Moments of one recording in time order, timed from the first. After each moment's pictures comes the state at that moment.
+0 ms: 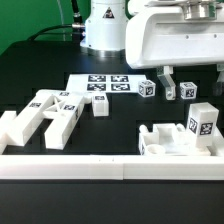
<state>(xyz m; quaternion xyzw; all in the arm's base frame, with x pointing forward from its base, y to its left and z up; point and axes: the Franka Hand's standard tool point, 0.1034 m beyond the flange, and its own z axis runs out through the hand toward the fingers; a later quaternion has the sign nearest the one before) 0.677 0.086 0.120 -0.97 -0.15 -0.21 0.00</state>
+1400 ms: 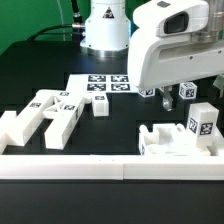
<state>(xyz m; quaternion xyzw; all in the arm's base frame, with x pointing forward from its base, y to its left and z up) 0.662 0.085 0.101 -0.99 -0.16 0.02 0.03</state>
